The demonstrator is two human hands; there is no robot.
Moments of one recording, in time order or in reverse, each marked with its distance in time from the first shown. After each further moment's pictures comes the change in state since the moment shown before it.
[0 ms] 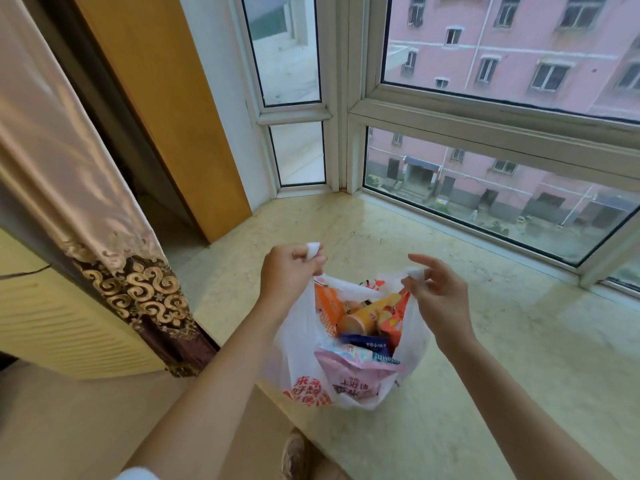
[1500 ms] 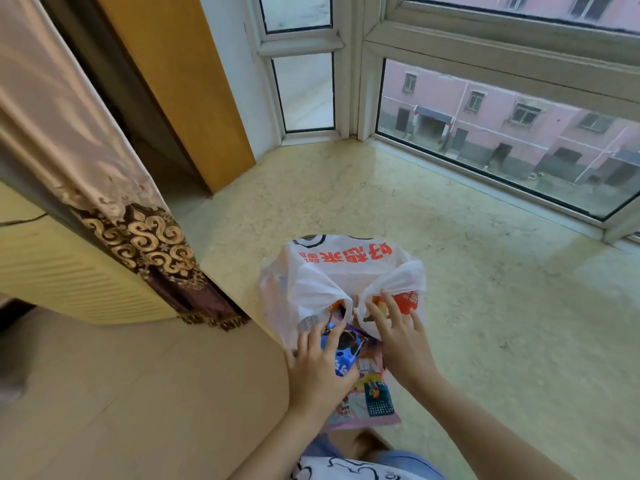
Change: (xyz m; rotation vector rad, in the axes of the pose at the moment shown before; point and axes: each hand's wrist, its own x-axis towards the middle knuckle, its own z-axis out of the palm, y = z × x) left_hand -0.149 -0.172 0.048 0.901 -0.197 0.091; right_hand -0.095 0.137 0.049 -1.077 -0.541 -0.323
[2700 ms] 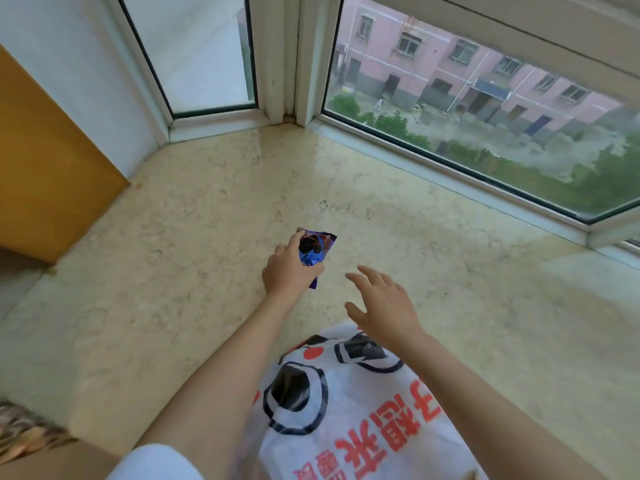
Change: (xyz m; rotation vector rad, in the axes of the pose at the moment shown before) left_hand 0.507 -0.066 0.076 -0.314 -0.286 -0.070; right_hand 0.348 0.055 0.009 0.055 -0.280 0.436
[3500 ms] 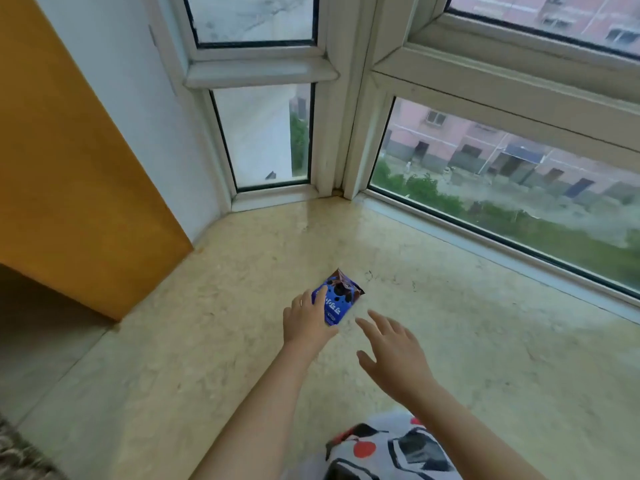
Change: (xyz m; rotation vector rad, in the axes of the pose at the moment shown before) left_hand 0.040 -0.032 -0.046 0.361 -0.013 0.115; right_hand 0.057 -0.053 -0.010 -0.086 0.051 -0.126
